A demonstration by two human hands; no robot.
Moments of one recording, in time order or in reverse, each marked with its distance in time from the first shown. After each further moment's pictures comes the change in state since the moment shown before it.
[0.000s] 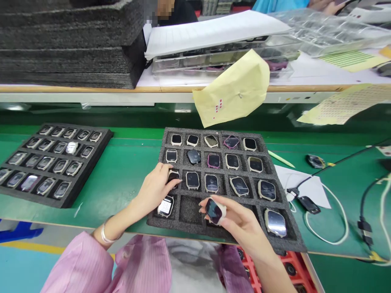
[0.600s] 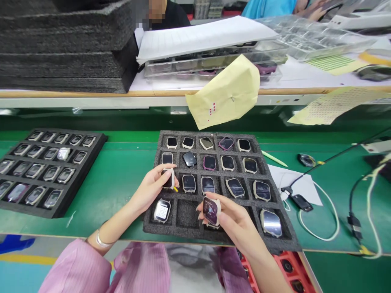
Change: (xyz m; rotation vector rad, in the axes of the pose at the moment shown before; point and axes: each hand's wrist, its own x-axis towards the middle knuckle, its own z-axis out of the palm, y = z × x) left_hand 0.006 0.012 -0.008 -1.265 -0.122 -0.274; right_hand 0.008 0.001 0.003 0.114 0.070 0.021
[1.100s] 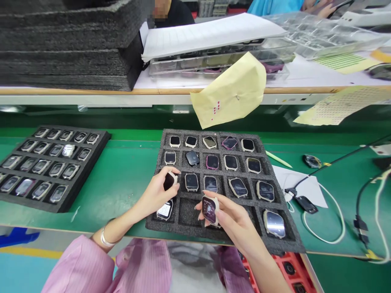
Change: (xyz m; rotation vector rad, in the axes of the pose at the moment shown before) left_hand -0.007 -0.006 0.001 0.627 0.046 0.184; right_hand 0.002 0.001 0.007 -0.009 -0.002 0.030
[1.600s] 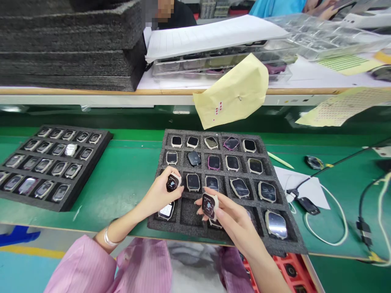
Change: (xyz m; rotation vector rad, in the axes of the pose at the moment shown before) left_hand 0.000 -0.005 0.002 0.014 -0.042 0.011; right_hand -0.001 -0.006 0.013 -0.016 0.084 0.002
